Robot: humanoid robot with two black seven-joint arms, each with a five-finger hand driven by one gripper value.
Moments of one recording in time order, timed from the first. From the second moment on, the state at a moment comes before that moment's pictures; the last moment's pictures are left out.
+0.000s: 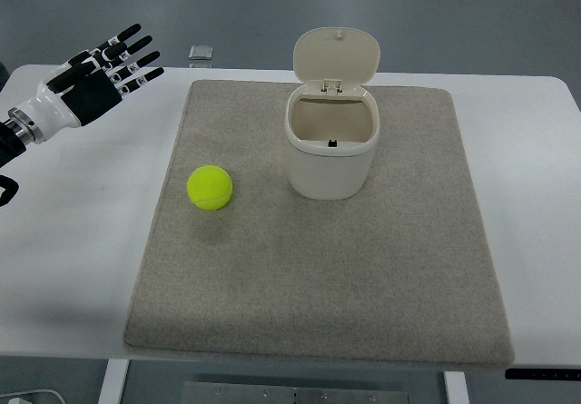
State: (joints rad) left arm -0.79 0.72 -0.48 -0.89 -0.39 -0.61 -0.06; right arm 0.02 0.00 -0.12 0.19 -0.02 -0.05 0.26
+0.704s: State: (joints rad) left arm -0.85 0.88 -0.57 -1.04 0.52 -0.61 -0.10; right arm 0.02 0.00 -0.12 0.19 -0.02 -0.05 0.26
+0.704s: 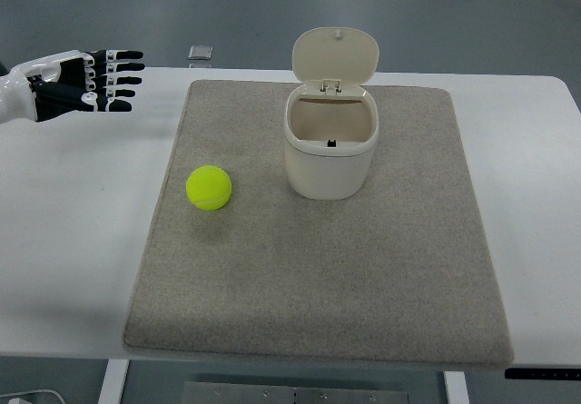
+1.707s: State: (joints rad) left arm -0.72 0.80 -0.55 -1.39 1.68 -0.18 -0.33; right arm 0.02 0.00 -0.12 0.19 -0.02 -0.05 0.26
